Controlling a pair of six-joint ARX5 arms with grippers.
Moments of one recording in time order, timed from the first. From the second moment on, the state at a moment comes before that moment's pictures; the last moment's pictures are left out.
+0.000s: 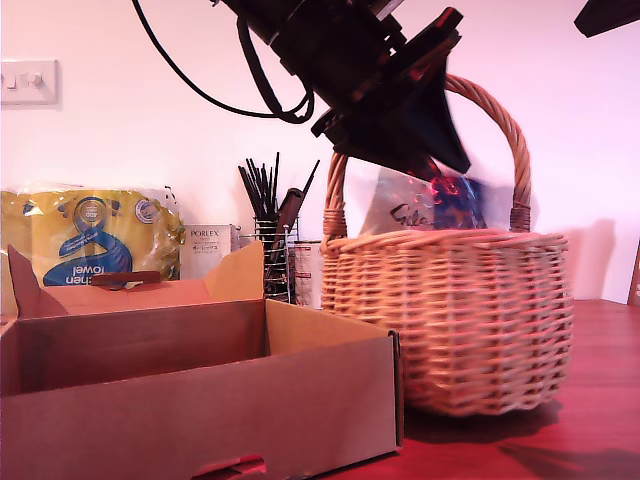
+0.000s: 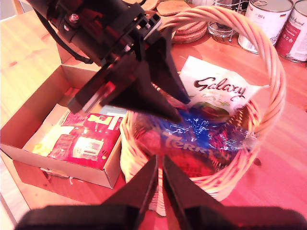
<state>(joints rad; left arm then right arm) -0.85 1.76 1.38 -0.31 0.28 0.11 0.33 0.68 0.78 -0.66 -0.39 -0.29</state>
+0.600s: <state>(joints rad) -0.85 1.61 1.48 -0.54 0.22 0.15 0.33 0.68 0.78 -0.67 -0.39 -0.29</state>
